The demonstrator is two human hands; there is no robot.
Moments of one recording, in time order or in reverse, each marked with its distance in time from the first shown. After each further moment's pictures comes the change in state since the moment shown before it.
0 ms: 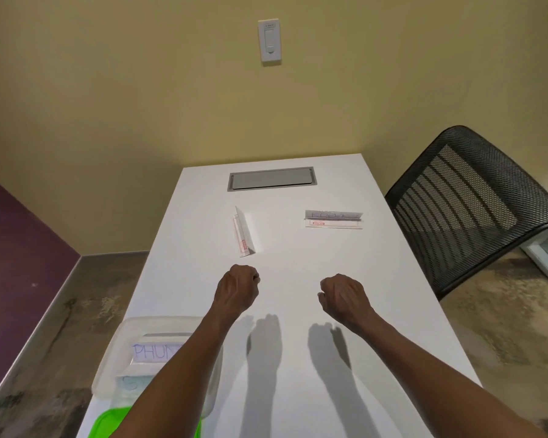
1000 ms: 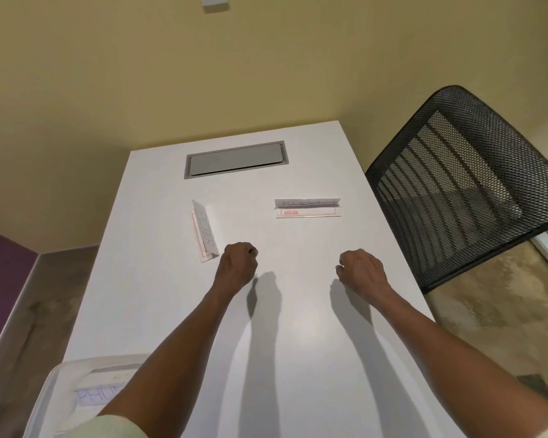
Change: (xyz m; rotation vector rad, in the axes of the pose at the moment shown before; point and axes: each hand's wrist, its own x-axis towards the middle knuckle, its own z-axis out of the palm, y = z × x) left_hand 0.143 0.047 0.086 -0.131 -0.130 -0.051; right_hand 0.064 0.144 0.039 -0.033 -0.282 0.366
